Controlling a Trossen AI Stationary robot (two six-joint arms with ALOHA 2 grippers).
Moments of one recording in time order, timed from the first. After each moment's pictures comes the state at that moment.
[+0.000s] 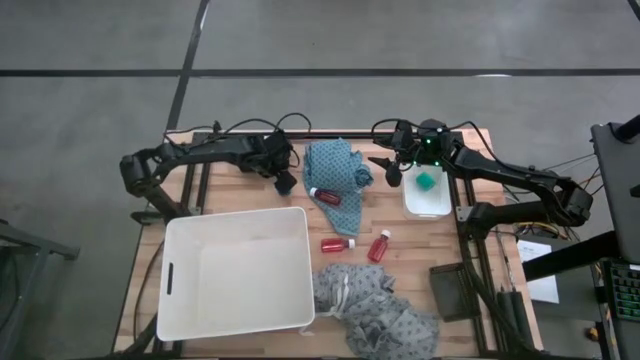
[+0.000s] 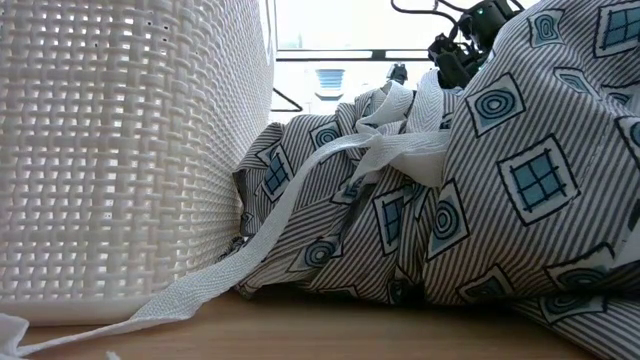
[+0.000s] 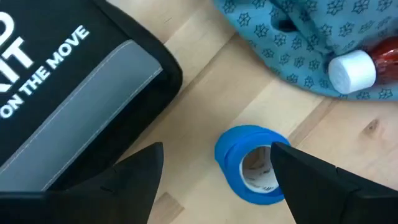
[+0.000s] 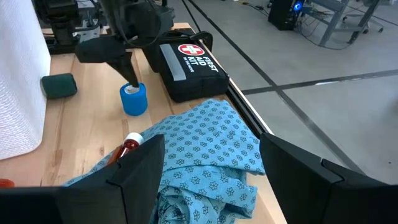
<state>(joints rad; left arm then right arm) 0.51 1.63 1.05 -0.66 -0.06 -0.23 -0.62 1.13 0.68 0.09 -0.26 -0.16</state>
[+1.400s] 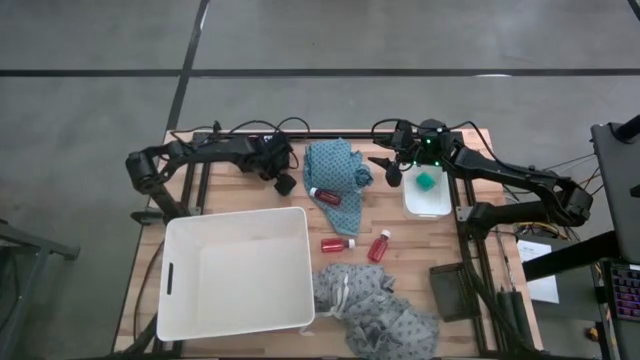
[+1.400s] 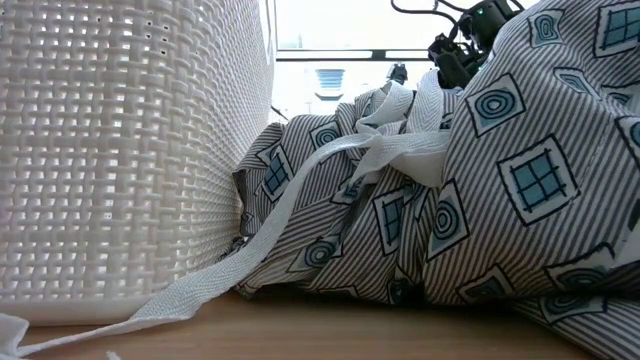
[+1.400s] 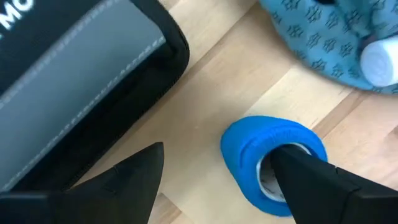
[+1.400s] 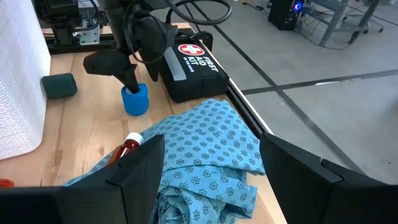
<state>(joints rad) 0.54 1.69 1.02 -0.62 -0.03 -0.26 -0.62 1.13 0.68 0.09 -0.26 -0.16</state>
